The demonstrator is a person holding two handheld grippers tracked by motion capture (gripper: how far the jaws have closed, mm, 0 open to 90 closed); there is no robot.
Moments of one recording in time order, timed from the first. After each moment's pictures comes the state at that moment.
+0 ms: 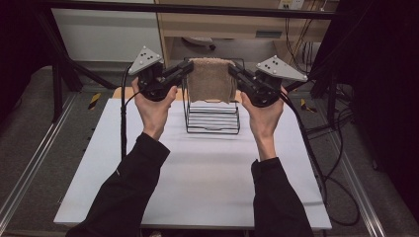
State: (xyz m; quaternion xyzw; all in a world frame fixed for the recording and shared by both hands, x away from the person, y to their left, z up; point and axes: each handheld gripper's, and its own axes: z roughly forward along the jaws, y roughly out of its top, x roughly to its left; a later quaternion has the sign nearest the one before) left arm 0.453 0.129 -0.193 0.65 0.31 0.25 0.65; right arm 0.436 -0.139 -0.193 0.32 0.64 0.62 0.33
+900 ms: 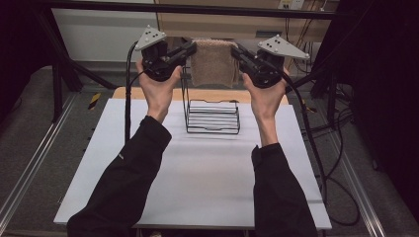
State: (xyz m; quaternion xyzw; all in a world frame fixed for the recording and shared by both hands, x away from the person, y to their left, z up) left arm 0.485 0.120 -0.167 0.64 0.32 0.27 0.64; right arm 0.464 -0.142 -0.166 0.32 0.63 0.61 0.35
